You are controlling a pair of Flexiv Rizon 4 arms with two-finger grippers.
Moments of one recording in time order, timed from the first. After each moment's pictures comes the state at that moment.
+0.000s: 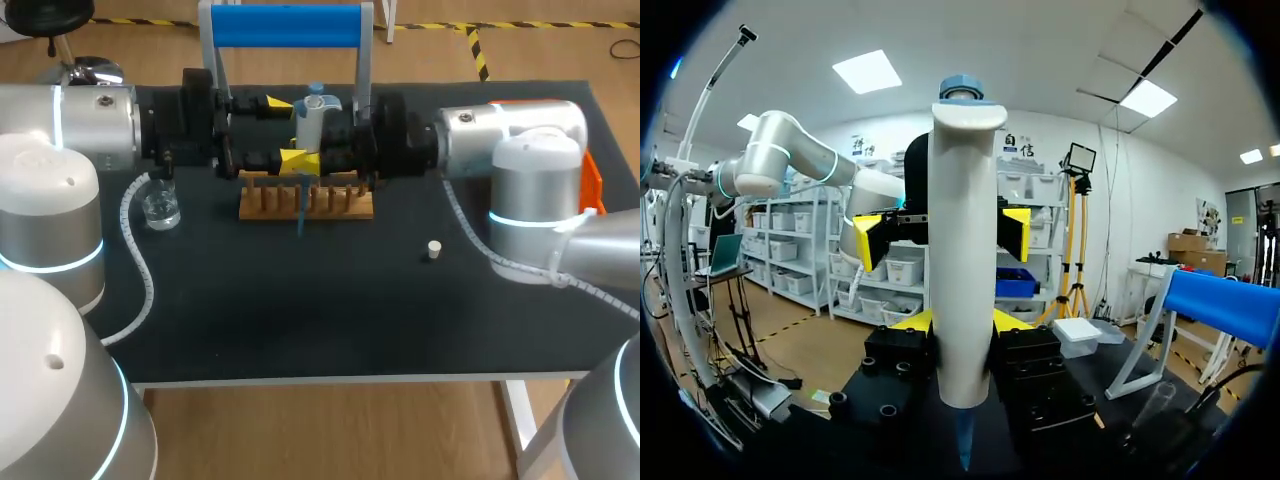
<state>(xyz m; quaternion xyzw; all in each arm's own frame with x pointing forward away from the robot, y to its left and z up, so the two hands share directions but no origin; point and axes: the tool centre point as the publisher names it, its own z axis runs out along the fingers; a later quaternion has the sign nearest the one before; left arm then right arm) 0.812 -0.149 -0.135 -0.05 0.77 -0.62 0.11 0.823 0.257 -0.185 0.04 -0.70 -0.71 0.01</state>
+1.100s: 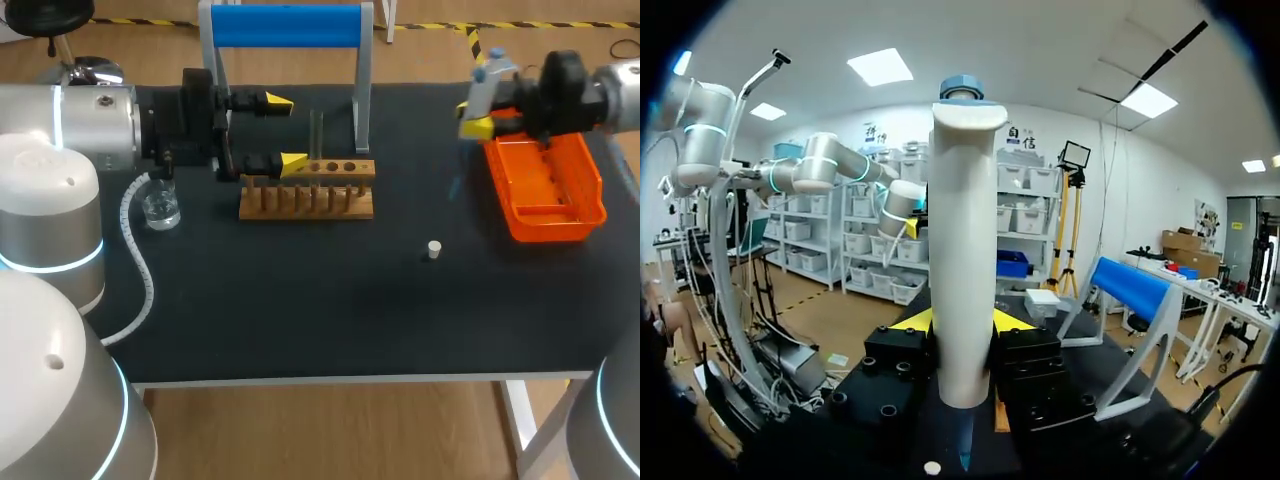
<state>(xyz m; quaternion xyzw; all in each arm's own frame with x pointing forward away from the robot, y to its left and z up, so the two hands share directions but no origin) 0.812 -0.149 -0.135 -0.05 0.77 -0.62 0.11 0.871 0.020 -0.165 0.07 -0.73 -0.68 0.01</state>
